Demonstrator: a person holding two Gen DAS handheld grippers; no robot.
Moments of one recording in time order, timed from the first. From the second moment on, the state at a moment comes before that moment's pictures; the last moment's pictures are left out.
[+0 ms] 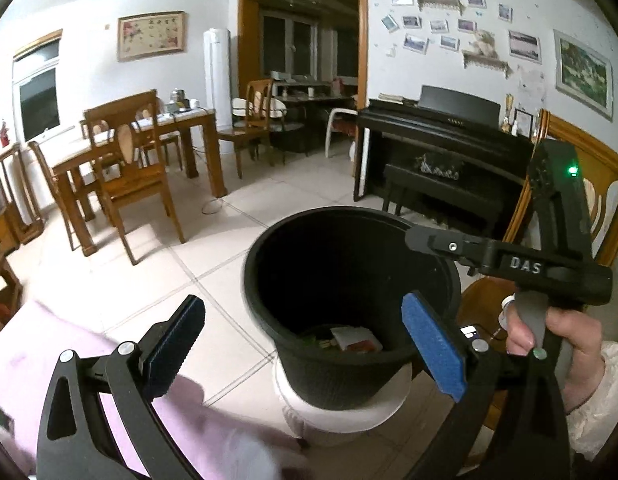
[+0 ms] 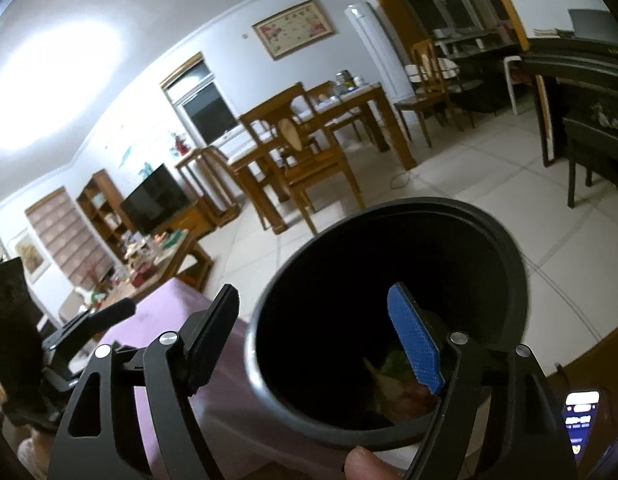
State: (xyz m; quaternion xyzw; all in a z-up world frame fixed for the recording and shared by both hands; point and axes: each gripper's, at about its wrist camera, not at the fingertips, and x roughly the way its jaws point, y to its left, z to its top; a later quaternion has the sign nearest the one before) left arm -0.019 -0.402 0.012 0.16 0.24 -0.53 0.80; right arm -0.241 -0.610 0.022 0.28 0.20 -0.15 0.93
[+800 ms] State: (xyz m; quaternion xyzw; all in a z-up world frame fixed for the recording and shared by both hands) left arm 0.025 -0.086 0.001 0.11 0.34 -0.29 0.89; right arm -0.080 -0.284 0.051 0.15 0.31 0.14 0.93
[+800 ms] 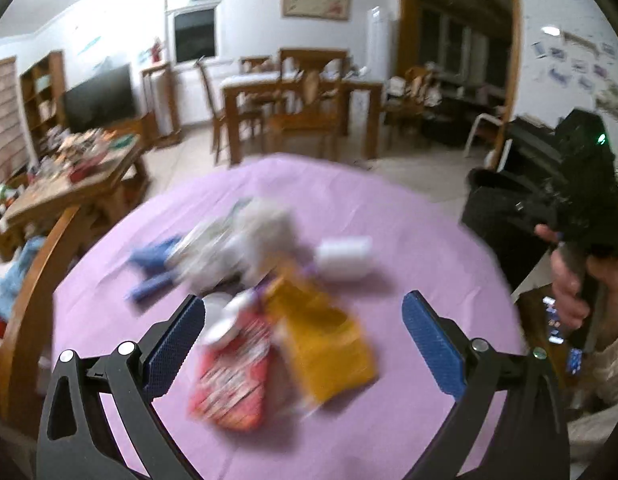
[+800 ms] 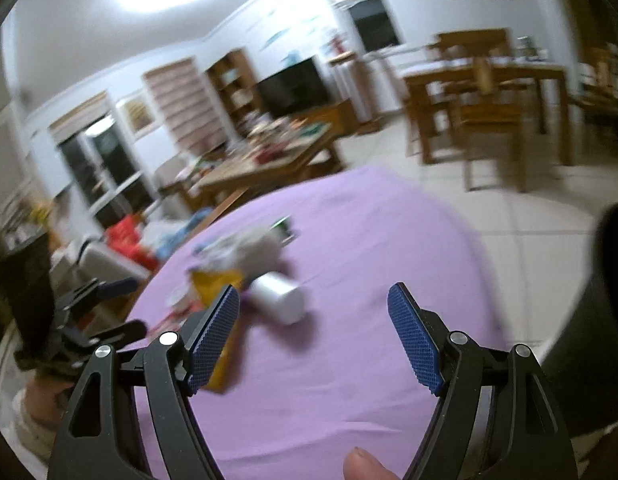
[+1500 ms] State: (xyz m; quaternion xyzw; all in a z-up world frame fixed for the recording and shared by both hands) left arm 0.052 -0.039 -0.065 0.08 0.43 -0.29 0.85; right arm 0.001 -0.152 -0.016 0.10 0.46 0.23 0.85
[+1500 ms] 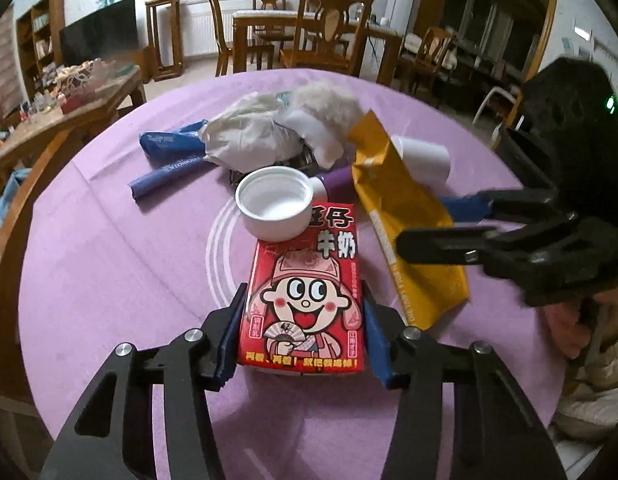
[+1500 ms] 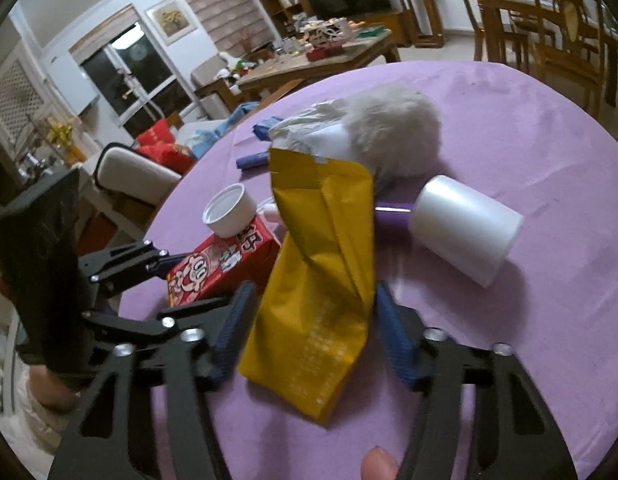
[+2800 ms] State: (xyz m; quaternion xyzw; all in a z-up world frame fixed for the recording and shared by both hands) left arm 0.028 -0.127 0.001 0.02 0.33 -0.40 0.86; right arm -0.089 -0.327 0.081 0.16 0.28 0.12 0.94
